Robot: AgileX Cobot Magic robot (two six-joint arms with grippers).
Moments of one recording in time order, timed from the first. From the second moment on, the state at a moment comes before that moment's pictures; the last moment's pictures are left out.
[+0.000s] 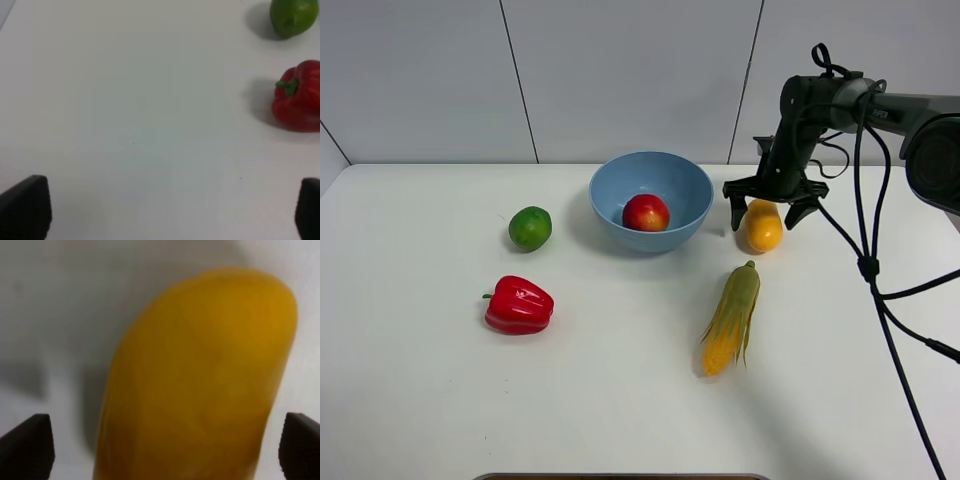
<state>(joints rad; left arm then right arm) 0.18 0.00 -0.44 -0.10 1.09 0.14 0.14 2.38 -1.88 0.08 1.11 0.10</state>
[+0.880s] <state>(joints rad) 0.18 0.00 -0.44 -0.10 1.09 0.14 0.14 2.42 -1.88 0.08 1.09 0.08</state>
